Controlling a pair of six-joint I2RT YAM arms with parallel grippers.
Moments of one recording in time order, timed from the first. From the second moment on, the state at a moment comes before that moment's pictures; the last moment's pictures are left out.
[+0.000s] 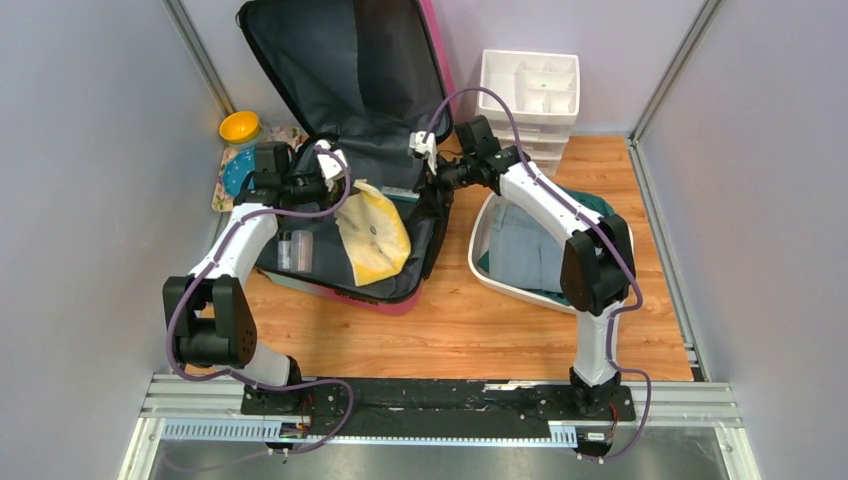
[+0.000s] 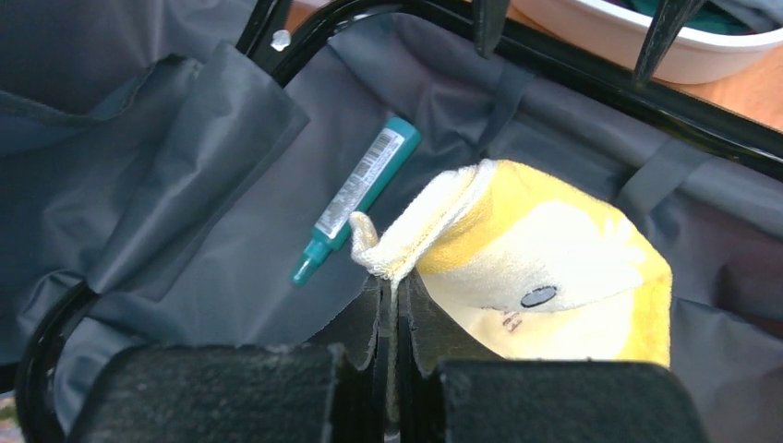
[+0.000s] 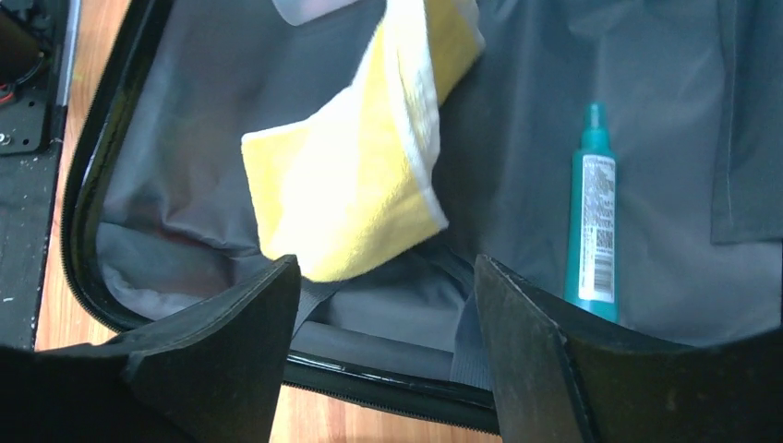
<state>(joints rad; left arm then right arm) -0.02 1.50 1.14 -0.26 0.97 0.79 0.53 1.98 1.79 -0.54 -0.88 -0.56</state>
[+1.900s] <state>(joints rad) -0.10 1.28 1.22 -0.13 1.02 0.61 0.56 1.95 1.91 -0.91 -1.03 -0.70</state>
